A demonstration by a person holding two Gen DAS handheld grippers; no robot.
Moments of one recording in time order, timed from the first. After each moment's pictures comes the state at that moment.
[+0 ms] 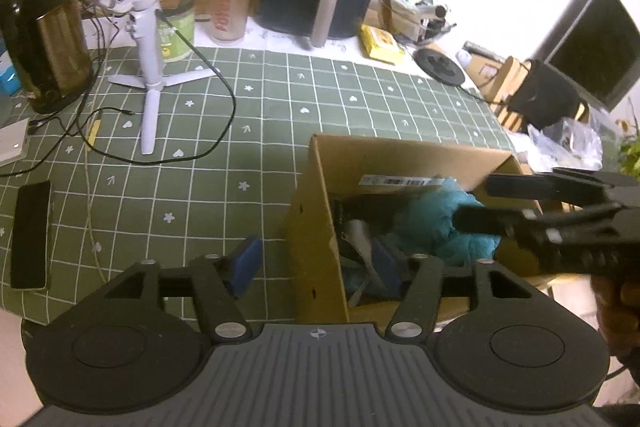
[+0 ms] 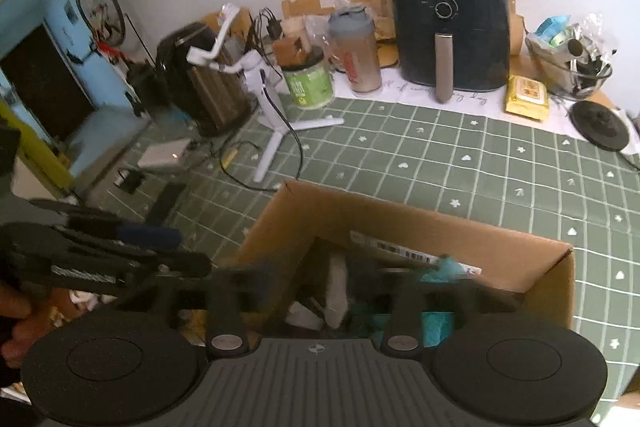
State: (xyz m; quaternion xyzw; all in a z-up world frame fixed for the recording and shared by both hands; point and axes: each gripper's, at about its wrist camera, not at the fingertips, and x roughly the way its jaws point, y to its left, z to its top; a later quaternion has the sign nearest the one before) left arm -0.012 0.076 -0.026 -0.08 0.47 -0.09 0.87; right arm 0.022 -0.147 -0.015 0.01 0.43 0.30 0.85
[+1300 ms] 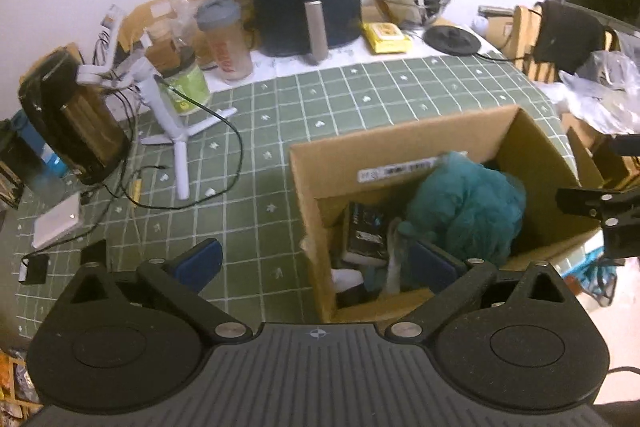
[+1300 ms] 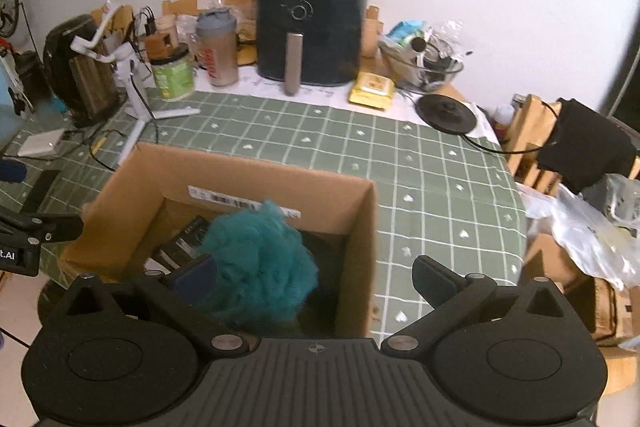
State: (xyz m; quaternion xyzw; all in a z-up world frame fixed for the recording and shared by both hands) left arm -0.032 -0.004 -0.017 0.09 0.45 -0.04 0.89; right arm -0.027 -0.221 -0.017 -0.06 0.42 0.11 0.90
